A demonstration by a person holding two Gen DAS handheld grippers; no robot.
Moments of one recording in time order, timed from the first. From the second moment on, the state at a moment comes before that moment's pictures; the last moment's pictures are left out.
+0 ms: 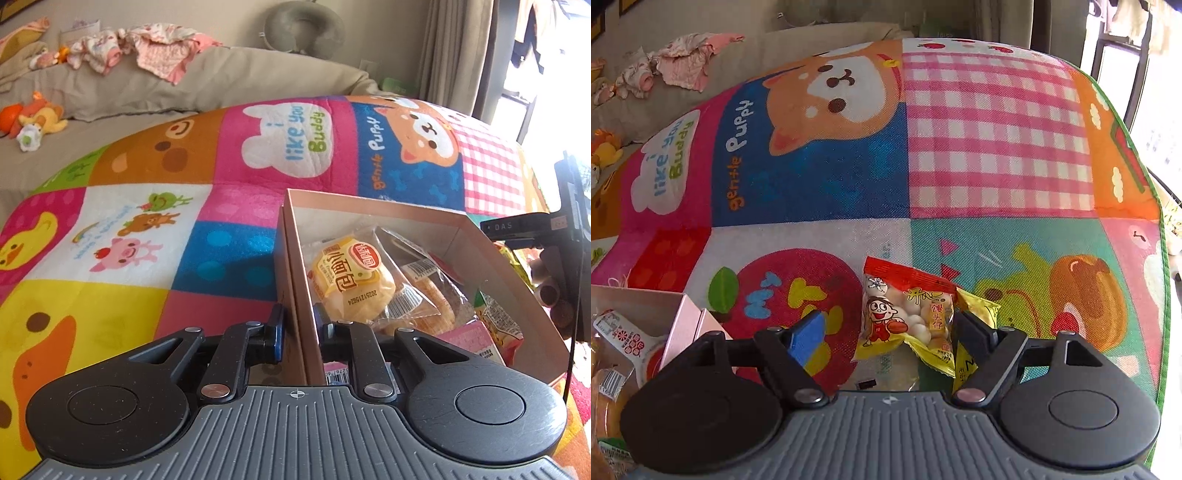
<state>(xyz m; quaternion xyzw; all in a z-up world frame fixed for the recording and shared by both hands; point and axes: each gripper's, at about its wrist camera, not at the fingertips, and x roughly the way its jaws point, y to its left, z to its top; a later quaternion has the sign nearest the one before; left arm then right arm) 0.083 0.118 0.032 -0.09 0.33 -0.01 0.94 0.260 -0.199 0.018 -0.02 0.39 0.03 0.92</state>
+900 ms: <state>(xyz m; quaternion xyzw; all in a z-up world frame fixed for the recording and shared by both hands) 0.082 0.114 0.030 -0.10 0.34 0.01 0.93 0.049 -0.226 0.079 -0.04 0.39 0.14 0.91</state>
